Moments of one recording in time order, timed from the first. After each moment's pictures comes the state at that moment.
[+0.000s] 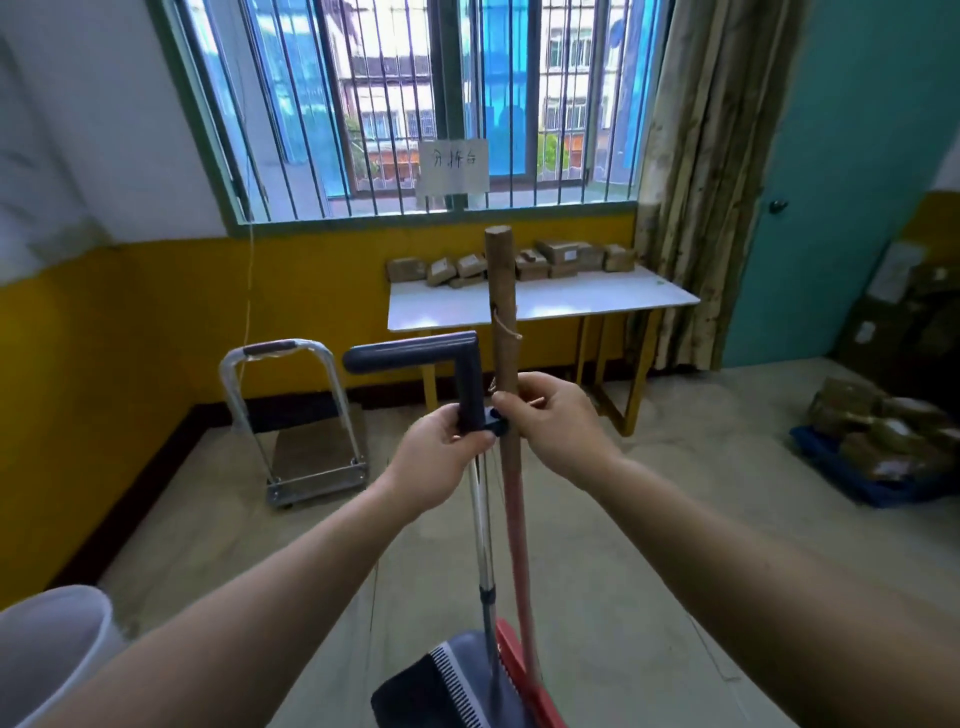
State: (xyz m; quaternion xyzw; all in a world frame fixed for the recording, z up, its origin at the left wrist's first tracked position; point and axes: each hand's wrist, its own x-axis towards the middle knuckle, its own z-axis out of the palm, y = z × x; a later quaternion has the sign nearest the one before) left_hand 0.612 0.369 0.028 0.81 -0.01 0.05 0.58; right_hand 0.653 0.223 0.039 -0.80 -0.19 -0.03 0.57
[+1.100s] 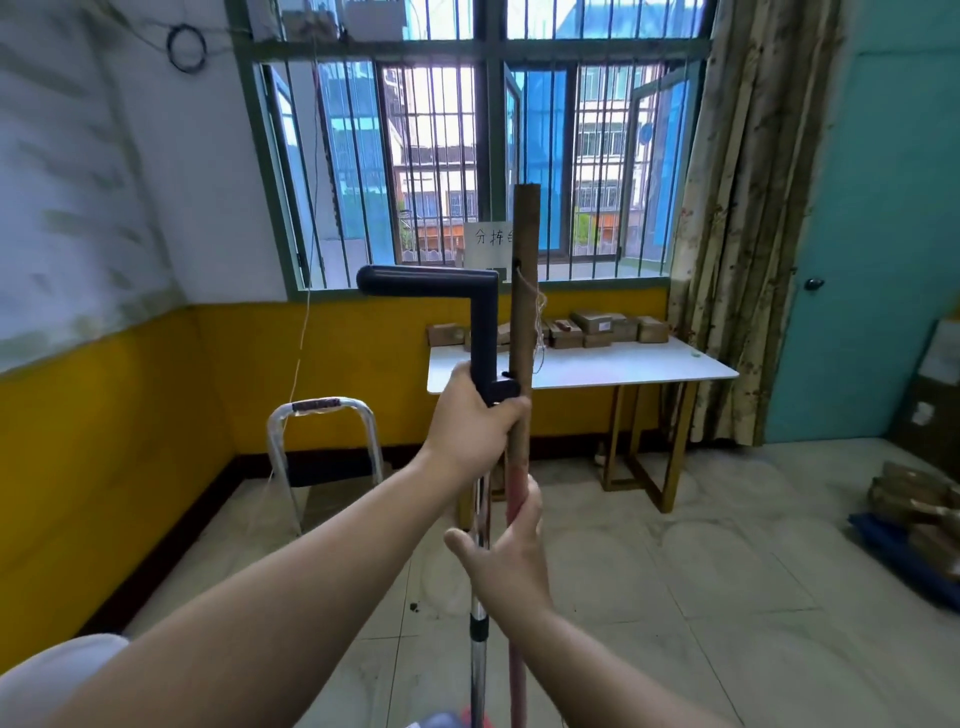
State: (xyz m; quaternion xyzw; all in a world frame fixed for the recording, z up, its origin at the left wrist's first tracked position) left_hand 0.617 0.379 0.119 0.78 -0.02 0.23 0.58; right_hand 0.602 0.314 -0.008 -0.80 -0.08 -0.02 0.60
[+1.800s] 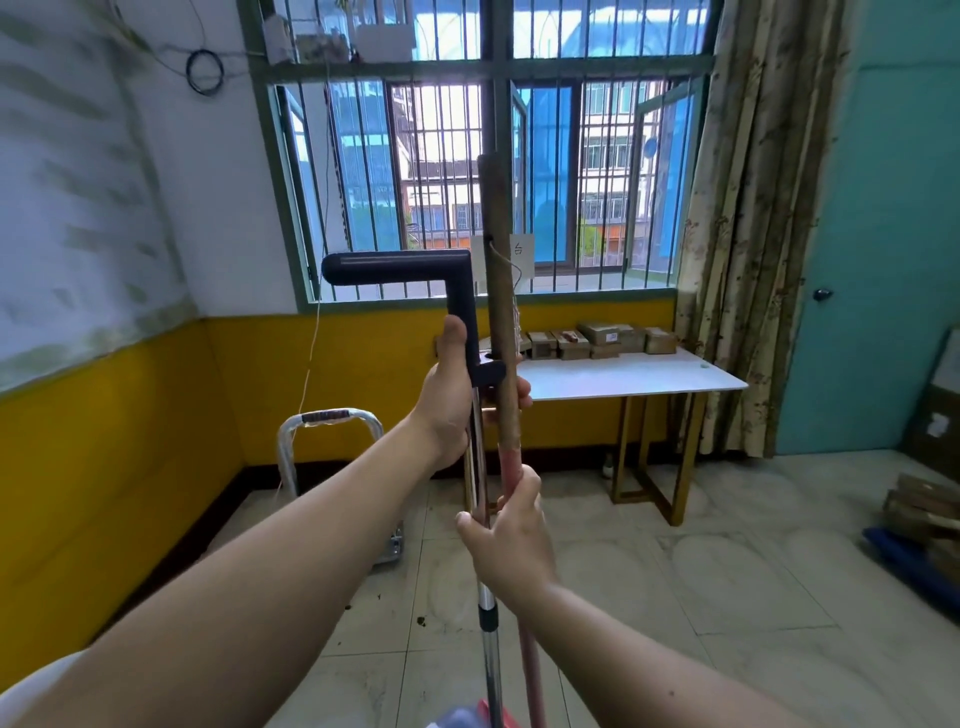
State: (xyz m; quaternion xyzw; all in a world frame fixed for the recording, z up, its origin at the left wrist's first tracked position) left_hand 0.618 0.401 0.147 0.69 -0.08 0.13 0.70; right_hand 0.618 0.324 0.015 -0.84 -0.12 -0.07 0.53
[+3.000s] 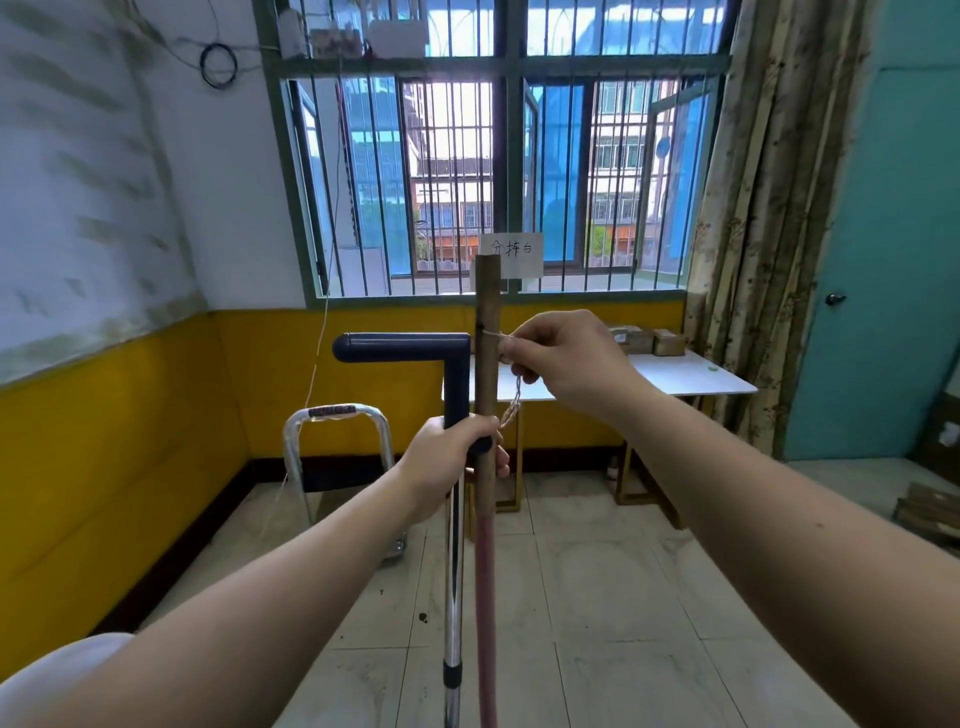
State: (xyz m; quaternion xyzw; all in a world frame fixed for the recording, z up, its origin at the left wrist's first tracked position) left_hand 0.605 0.427 0.104 0.76 0.01 0.08 0.65; right_hand 0.649 0.284 0.180 -0.83 -0.31 -0.17 0.43
